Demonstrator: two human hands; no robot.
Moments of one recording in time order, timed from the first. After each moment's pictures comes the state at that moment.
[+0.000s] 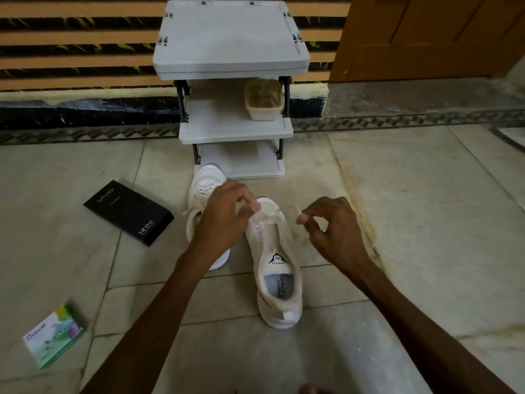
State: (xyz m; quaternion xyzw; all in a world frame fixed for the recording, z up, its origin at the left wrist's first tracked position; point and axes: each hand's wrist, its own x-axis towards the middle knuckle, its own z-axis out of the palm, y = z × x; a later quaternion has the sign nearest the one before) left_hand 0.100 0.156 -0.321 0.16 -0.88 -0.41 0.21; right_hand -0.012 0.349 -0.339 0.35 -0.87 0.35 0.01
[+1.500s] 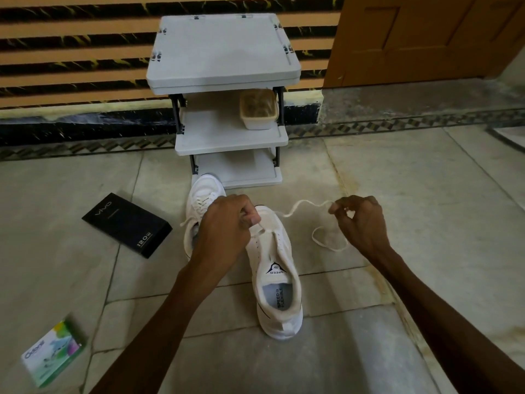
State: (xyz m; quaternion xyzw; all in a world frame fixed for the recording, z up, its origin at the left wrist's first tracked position) left_hand 0.100 0.175 -0.296 0.21 -0.89 -0.37 0.17; right_hand -0.074 0.378 -0.357 0.26 -0.91 0.33 0.04
